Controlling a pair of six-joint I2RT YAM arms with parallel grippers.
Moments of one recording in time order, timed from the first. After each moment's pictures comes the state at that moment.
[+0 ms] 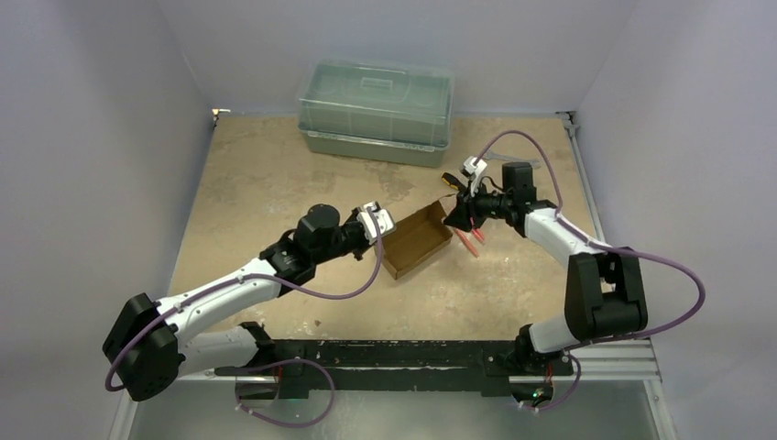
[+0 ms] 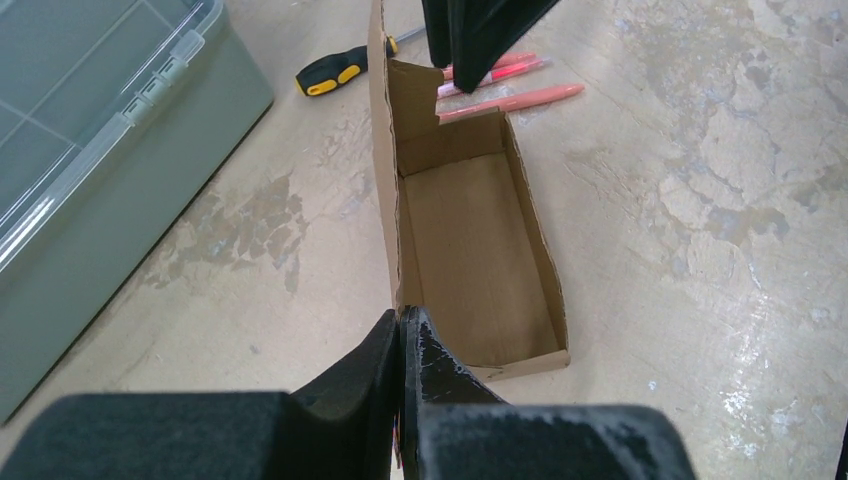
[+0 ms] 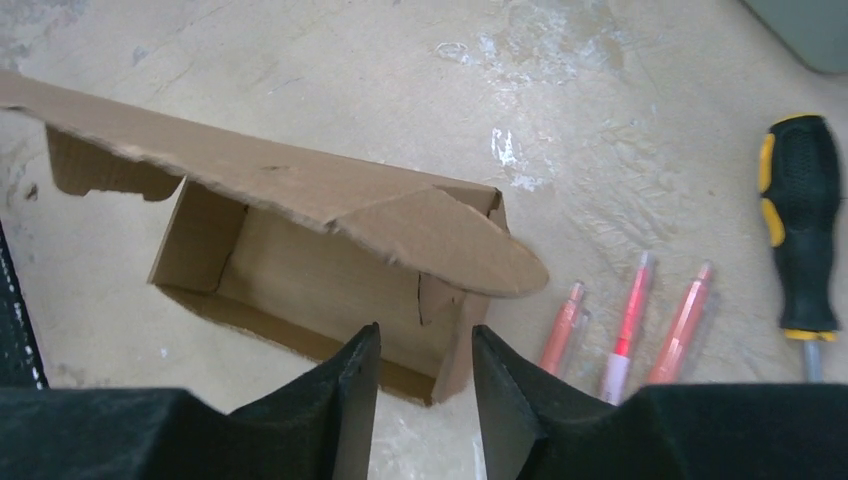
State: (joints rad) left arm -0.79 1.12 0.67 0.14 0.19 0.33; right arm 0.16 1.48 0.83 -0.10 -0.77 -0.27
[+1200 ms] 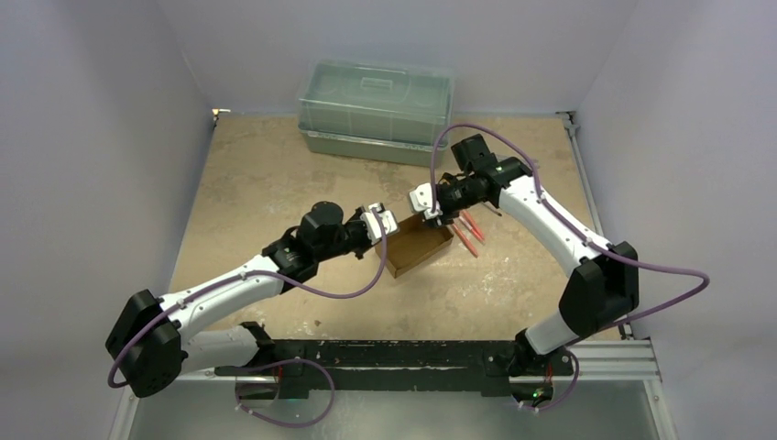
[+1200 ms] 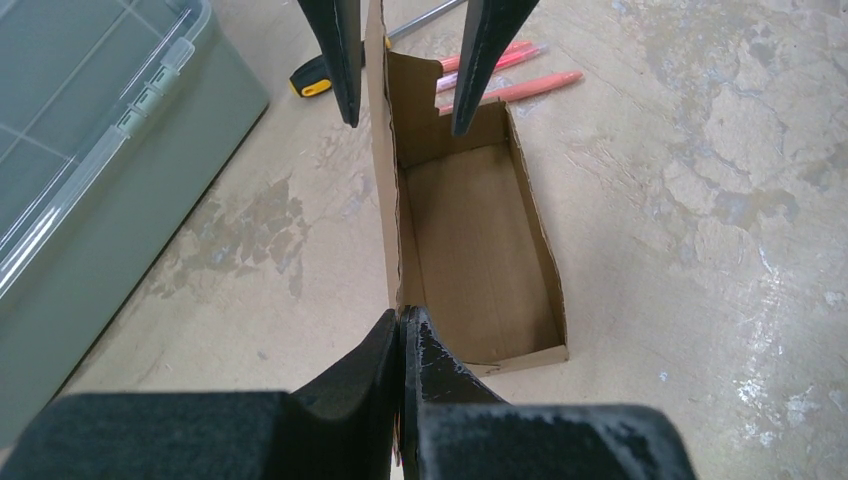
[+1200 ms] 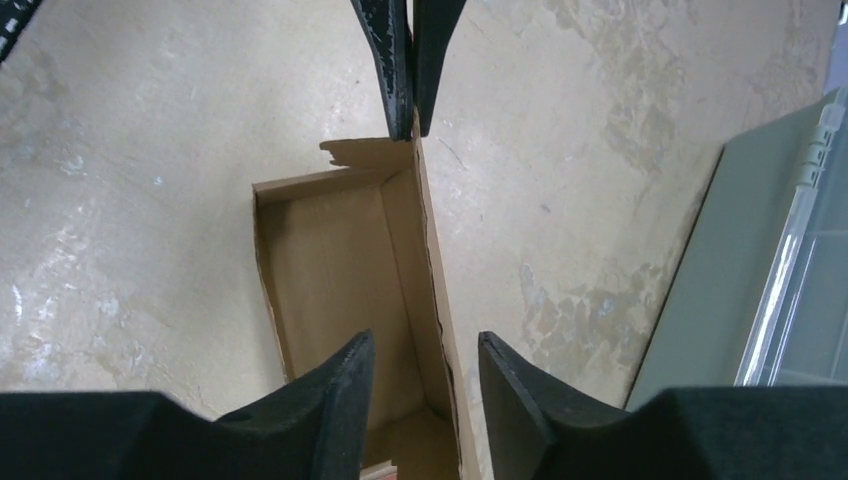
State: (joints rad) left arm -0.79 1.15 0.70 0.10 0.21 0.39; right arm 0.46 1.53 1.34 -0.89 -0.79 -1.43
